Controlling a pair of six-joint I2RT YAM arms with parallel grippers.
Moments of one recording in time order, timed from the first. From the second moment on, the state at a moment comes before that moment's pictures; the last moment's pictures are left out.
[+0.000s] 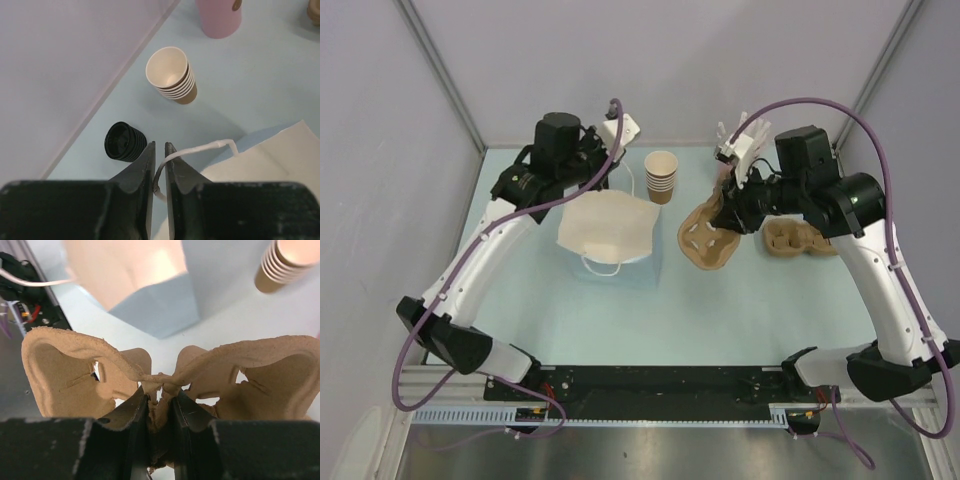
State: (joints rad) left arm -0.49 1.46 1.67 -0.63 0.17 0.46; right arm 0.47 1.31 1.80 -1.18 -0.51 -0.28
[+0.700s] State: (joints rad) left arm -0.65 1.51 2.00 -0.96 -0.11 0.28; right arm 0.56 1.38 1.93 -1.23 -0.77 -0.35
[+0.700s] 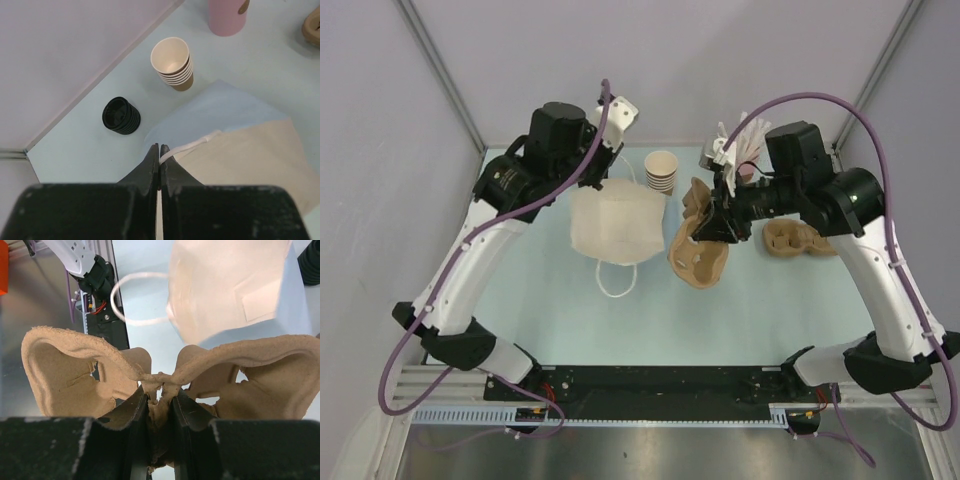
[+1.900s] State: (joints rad) left arm -0.66 1.45 1.90 -0.96 -0.13 -0.02; right arm 0.61 1.65 2.13 -1.34 -1.10 -0.47
